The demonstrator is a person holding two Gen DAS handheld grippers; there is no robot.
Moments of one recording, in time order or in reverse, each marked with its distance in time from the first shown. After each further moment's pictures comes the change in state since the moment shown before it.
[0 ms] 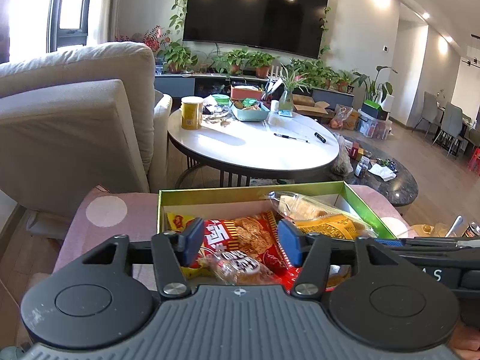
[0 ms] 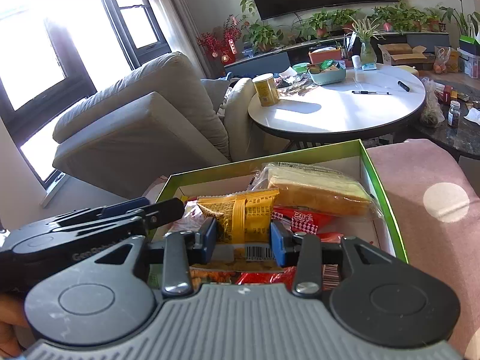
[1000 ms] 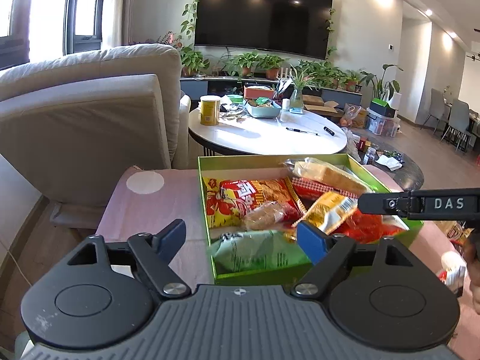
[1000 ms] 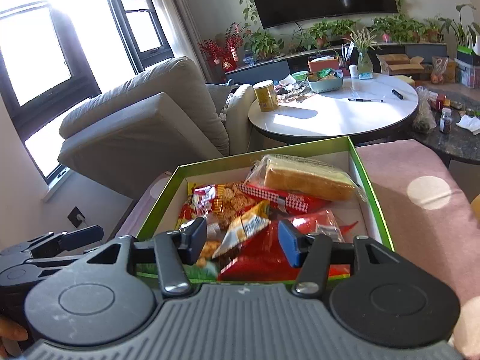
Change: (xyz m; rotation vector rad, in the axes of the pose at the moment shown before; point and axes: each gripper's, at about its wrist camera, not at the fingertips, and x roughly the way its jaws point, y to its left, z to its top) left arm -0.069 0.016 -0.052 0.024 -0.015 0.054; right arm -0.029 0.005 -0.021 -0.037 -0.036 -0.012
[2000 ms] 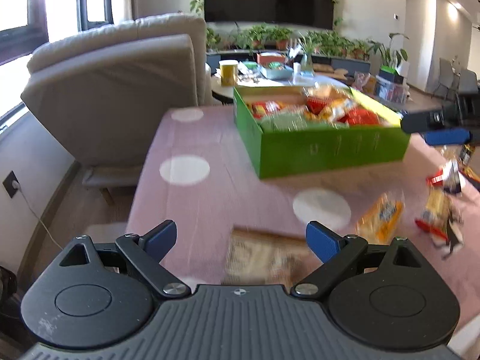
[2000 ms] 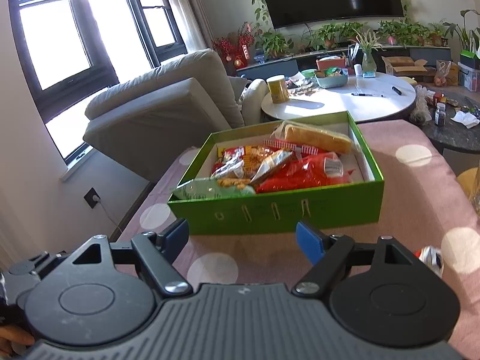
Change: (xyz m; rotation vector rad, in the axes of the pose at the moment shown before) left arm -0.090 0.027 -0.101 0.052 0.115 0.054; right arm -0.062 0.027 -0.057 -0.024 0.008 0.028
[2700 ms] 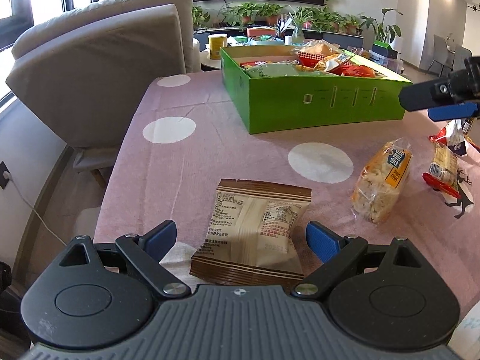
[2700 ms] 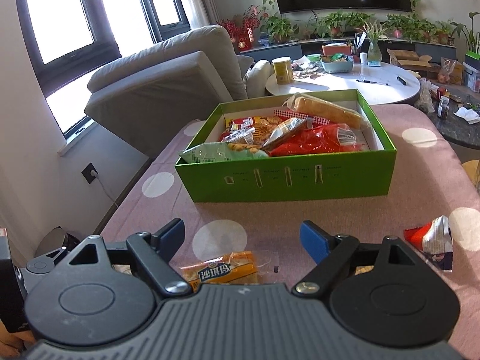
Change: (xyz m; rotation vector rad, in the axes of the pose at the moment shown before) left arm 0.022 -0.005 -0.027 0.031 0.078 -0.015; right arm 0.003 0.015 -0.025 -0.048 0.067 -0.019
